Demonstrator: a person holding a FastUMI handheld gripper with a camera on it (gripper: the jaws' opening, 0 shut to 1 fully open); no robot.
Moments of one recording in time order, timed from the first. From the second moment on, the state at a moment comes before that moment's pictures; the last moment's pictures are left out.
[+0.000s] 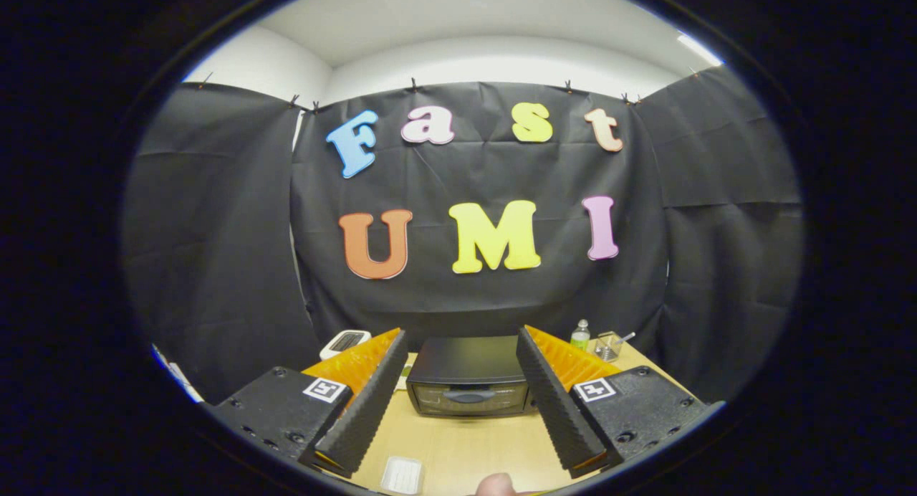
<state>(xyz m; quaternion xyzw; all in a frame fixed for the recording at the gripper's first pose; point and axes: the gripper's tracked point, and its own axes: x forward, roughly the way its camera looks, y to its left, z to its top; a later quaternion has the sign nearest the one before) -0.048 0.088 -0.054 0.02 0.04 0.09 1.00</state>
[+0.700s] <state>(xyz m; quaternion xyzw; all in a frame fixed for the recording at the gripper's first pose) -0.043 0.092 -0.056 0.05 0.06 0.10 0.99</state>
